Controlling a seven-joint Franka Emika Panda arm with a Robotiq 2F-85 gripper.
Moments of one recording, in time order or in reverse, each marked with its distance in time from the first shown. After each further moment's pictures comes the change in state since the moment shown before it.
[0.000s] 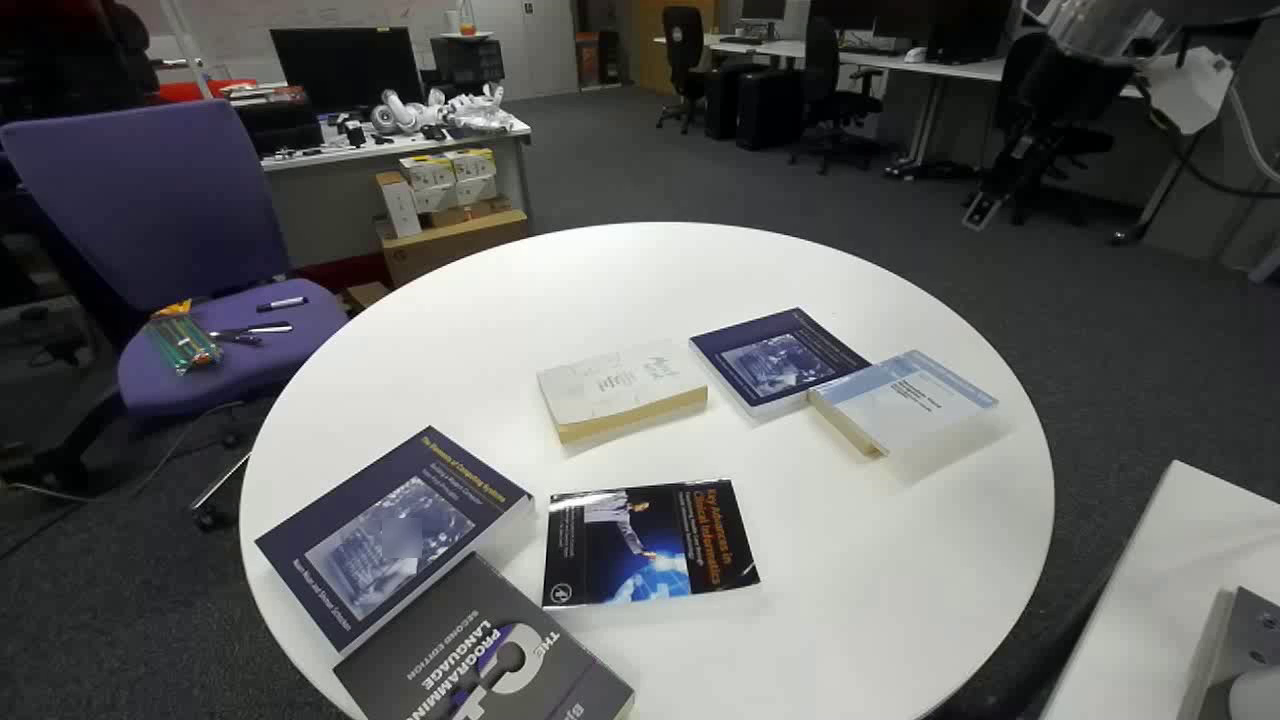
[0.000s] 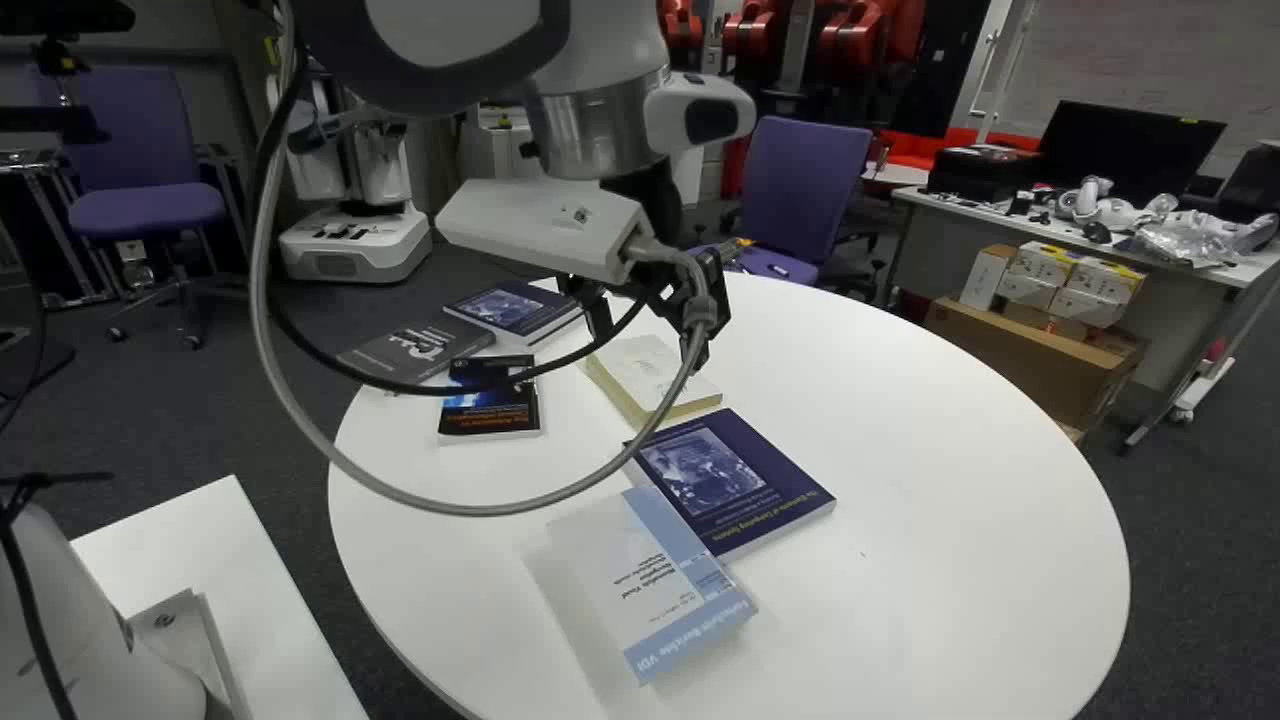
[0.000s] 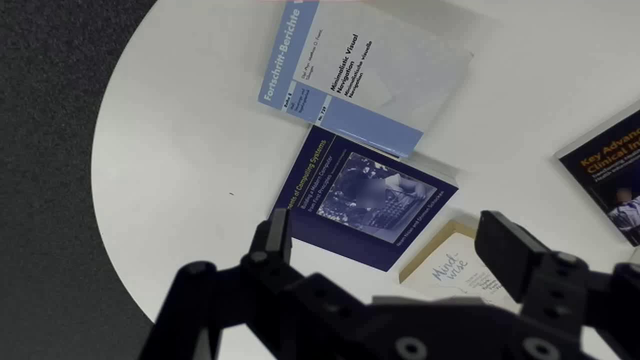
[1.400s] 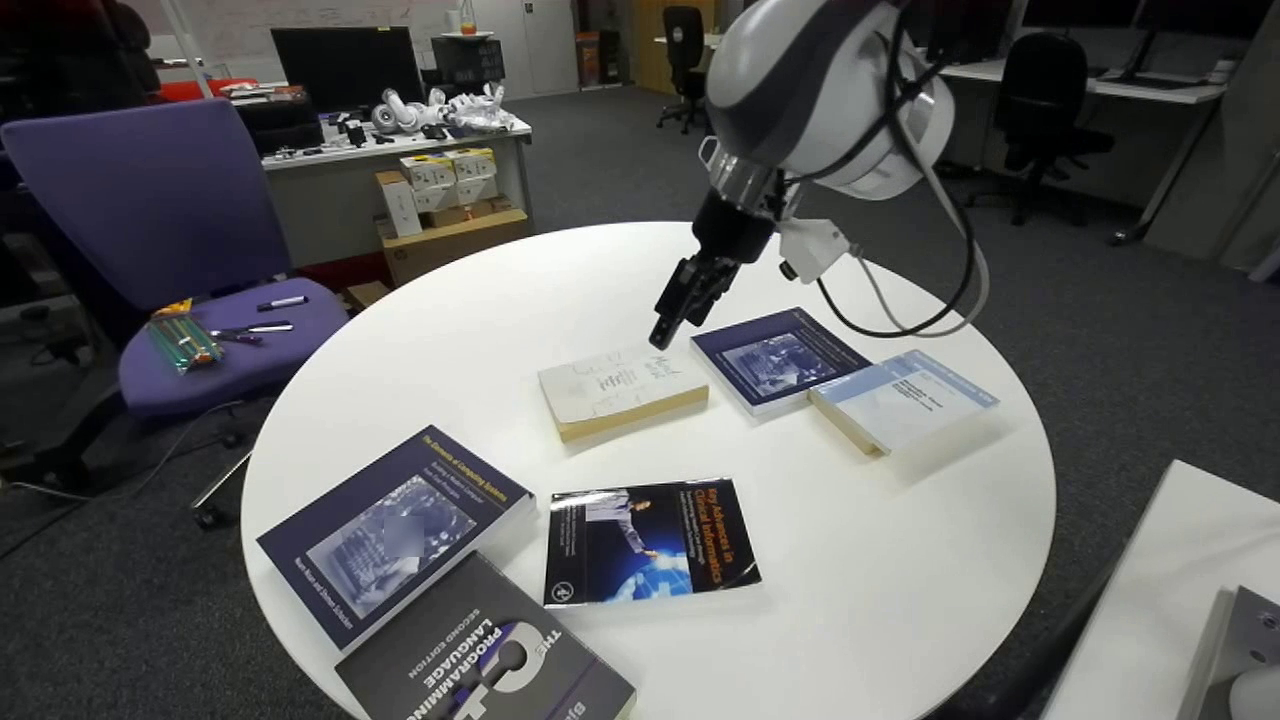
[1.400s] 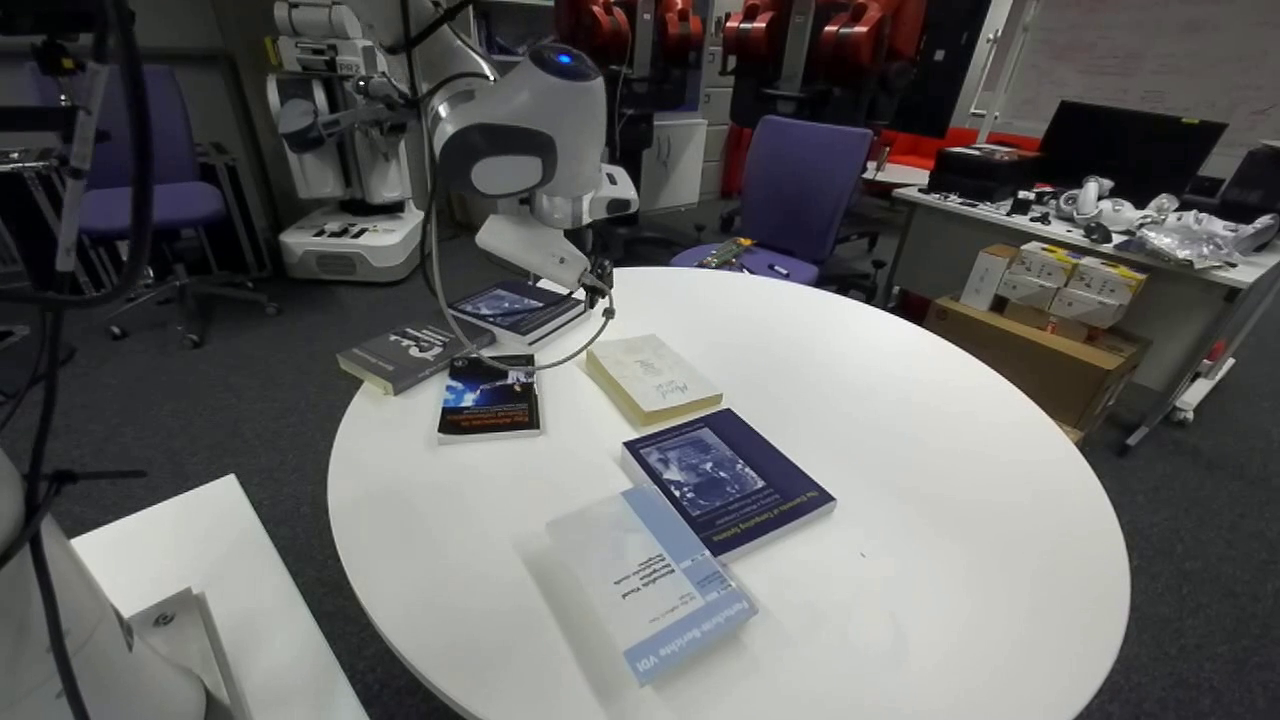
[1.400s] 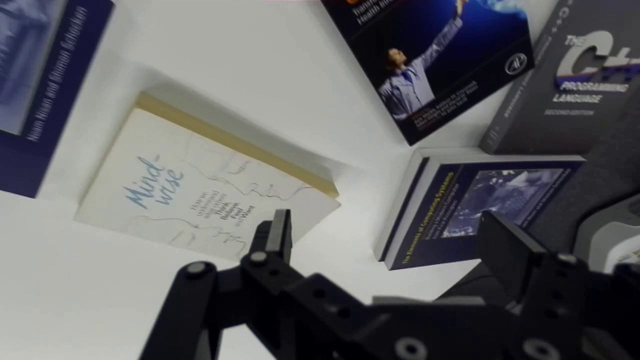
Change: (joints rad) arm 0.242 0.627 0.358 0.360 0.801 0.233 -0.259
